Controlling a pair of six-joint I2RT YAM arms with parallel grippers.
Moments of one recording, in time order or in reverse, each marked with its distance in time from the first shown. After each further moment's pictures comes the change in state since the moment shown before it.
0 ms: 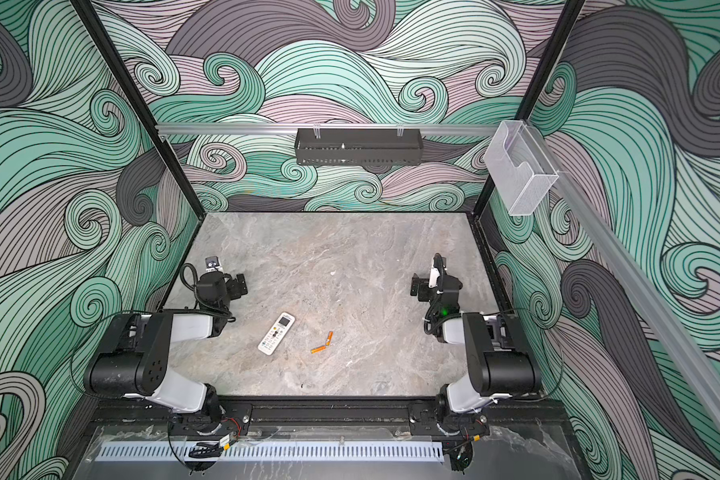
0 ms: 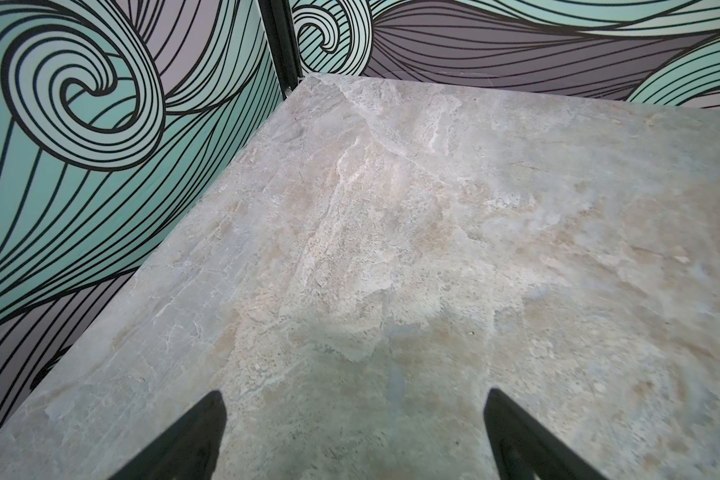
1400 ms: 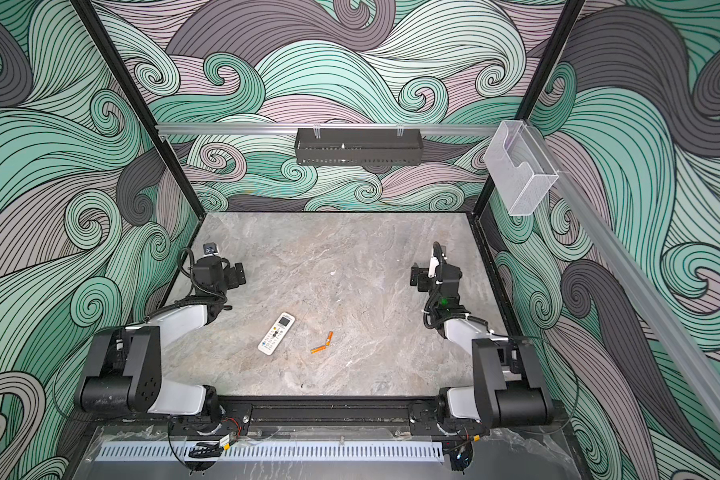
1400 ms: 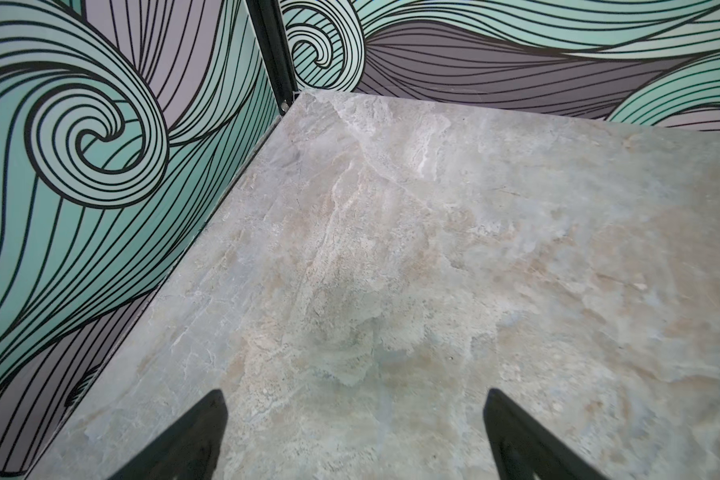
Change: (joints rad) left arm -0.025 -0.135 0.186 -0.391 0.005 -0.006; right arm 0.069 -0.206 0.113 -0.286 0.106 -0.001
